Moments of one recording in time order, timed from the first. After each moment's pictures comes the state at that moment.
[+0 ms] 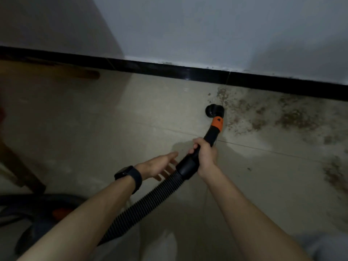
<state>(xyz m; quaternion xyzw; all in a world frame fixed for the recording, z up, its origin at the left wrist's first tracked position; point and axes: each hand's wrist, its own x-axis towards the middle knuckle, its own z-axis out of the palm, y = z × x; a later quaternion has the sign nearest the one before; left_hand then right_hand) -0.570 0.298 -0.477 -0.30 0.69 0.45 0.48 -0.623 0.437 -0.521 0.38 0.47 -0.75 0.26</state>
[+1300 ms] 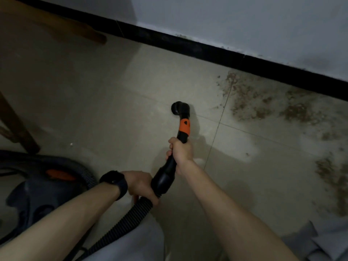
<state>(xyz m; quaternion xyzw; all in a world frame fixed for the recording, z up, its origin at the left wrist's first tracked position) -0.444 0.290 -0.503 -0.12 0.71 0.26 0.64 -0.536 0.395 -0.545 0.32 0.57 -0.66 0.37</state>
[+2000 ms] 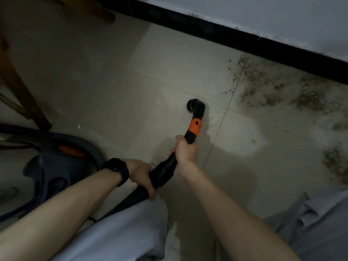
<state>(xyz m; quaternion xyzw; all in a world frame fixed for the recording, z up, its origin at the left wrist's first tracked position) -0.413 0.289 -0.496 -0.10 0.73 0.17 0.65 -0.481 0.402 -0.551 0.37 0.60 -0.64 0.30</state>
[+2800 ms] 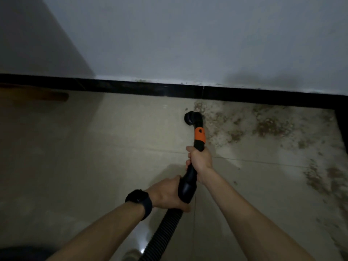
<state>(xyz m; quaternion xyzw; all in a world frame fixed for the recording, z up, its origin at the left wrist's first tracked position) -0.586 0.357 -0.544 -0.01 0.84 0.30 0.46 -0.673 0.472 -0.583 0.32 0.59 -0.69 0.25</state>
